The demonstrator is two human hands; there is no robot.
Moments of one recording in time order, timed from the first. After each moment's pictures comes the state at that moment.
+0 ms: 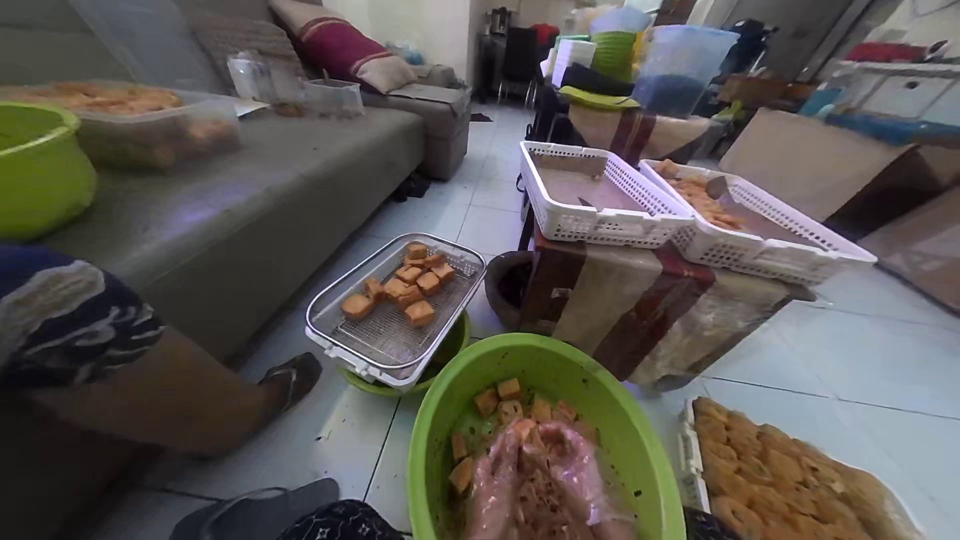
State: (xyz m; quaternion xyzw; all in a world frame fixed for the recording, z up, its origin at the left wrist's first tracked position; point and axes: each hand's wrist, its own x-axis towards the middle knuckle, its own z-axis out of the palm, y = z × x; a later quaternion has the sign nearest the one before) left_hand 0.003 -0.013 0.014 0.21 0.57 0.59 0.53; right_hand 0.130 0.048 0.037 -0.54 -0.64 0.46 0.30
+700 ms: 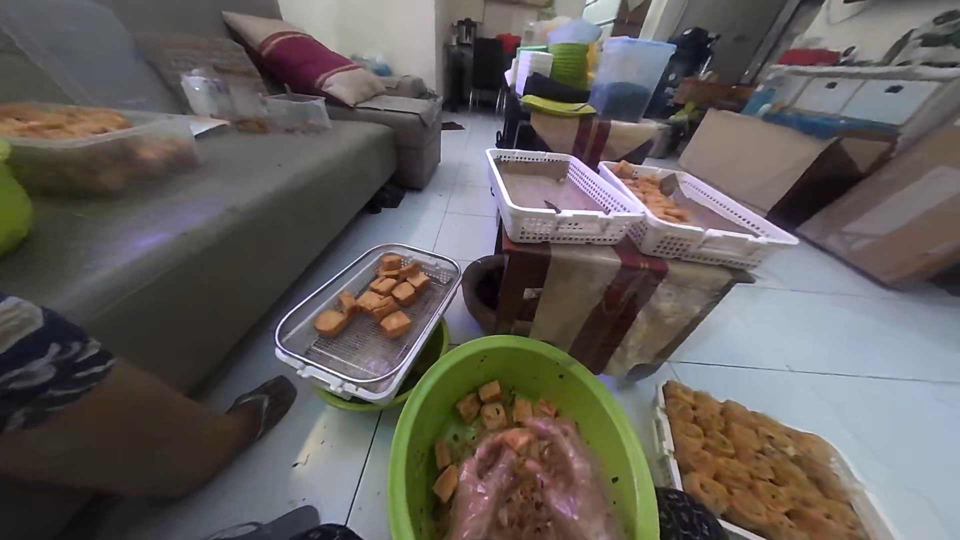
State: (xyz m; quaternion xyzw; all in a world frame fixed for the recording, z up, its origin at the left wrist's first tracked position) left_hand 0.001 -0.012 0.018 0.26 0.50 0.60 0.56; right_hand 0.153 0.023 0.041 -0.49 -0.73 0.30 0.37
